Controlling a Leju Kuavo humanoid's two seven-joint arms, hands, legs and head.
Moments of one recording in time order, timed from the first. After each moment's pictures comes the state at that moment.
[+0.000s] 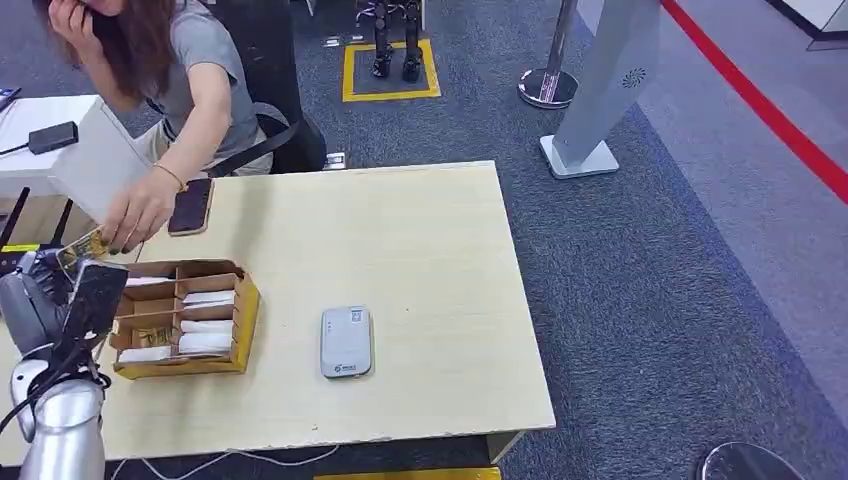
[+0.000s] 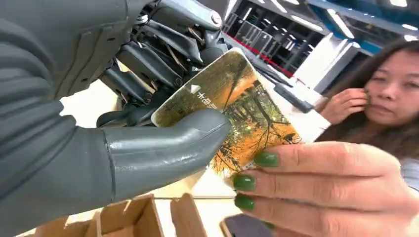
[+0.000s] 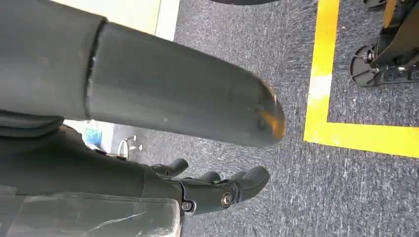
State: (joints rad) left arm -0.27 0.10 0.24 -1.38 -0.51 0.24 -0.21; right arm -0.10 0.14 -1.15 -0.21 1.30 0.06 0.17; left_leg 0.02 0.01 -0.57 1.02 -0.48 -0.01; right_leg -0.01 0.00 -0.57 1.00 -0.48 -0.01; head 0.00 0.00
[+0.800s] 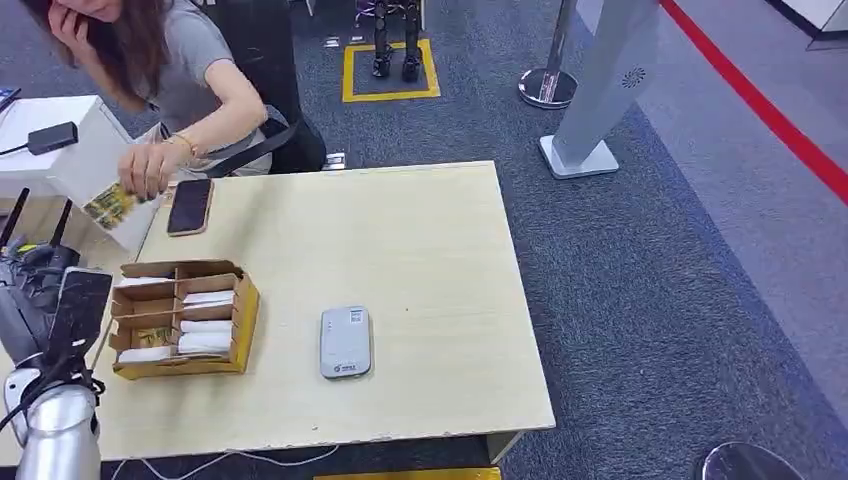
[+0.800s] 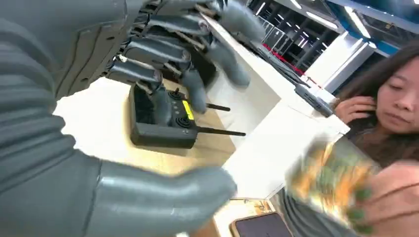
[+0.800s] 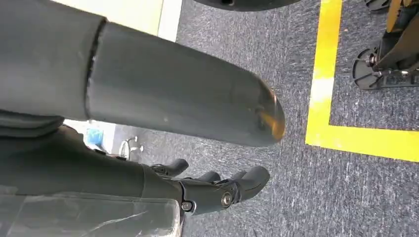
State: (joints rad) left arm -0.26 0.11 0.28 -1.34 -0.43 0.26 -0.25; right arm -0.10 0.14 -1.15 -0.21 1.30 0.06 0.18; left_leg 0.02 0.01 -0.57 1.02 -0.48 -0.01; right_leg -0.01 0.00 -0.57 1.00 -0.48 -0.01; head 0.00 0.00
